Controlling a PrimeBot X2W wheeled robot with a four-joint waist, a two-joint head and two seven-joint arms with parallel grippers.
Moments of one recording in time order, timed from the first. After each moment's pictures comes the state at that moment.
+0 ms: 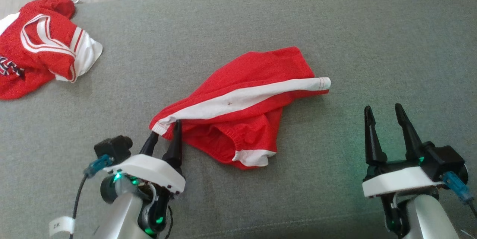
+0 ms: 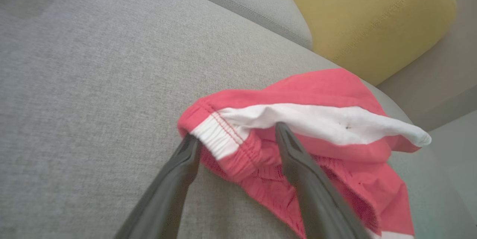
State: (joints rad) left arm -0.21 0.05 -0.31 0.47 -0.62 0.01 -0.15; right arm -0.08 -0.04 0.01 0.24 0.12 0.13 -0.26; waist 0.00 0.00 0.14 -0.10
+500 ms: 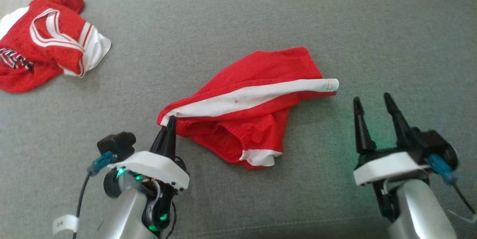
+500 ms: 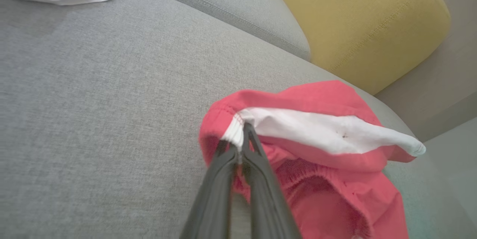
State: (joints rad) left arm -0.23 0.05 -0.34 0.46 -0.63 0.02 -0.19; right arm -0.15 -0.04 0.03 0.30 0.08 0.13 -0.26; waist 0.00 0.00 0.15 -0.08
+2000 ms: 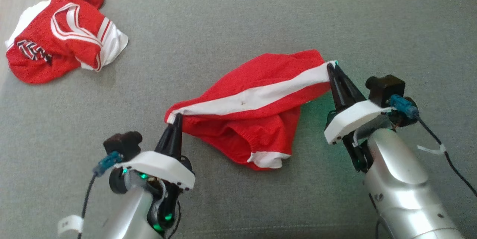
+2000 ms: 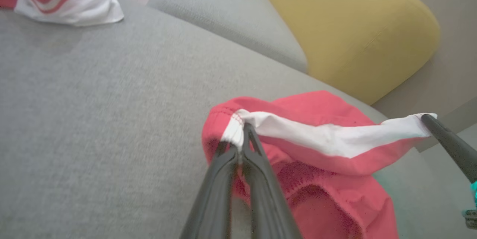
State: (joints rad) left arm -0.25 0.06 -0.41 0.47 -0.65 0.02 -0.24; right arm -0.54 -0.05 0.24 0.77 0.21 0.13 -0.21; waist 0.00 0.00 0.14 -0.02
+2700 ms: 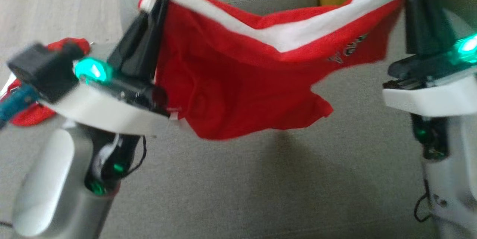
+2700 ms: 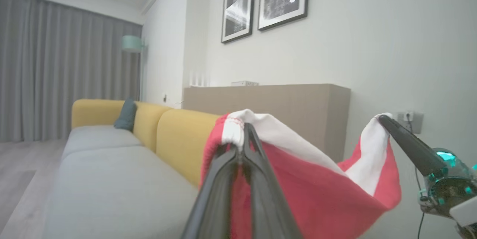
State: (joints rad) left arm -0.40 0.28 -0.37 -0.28 -0.58 0.04 0.01; right arm -0.42 -0.17 0.14 -0.12 0.18 0.13 -0.10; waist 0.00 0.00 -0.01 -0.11
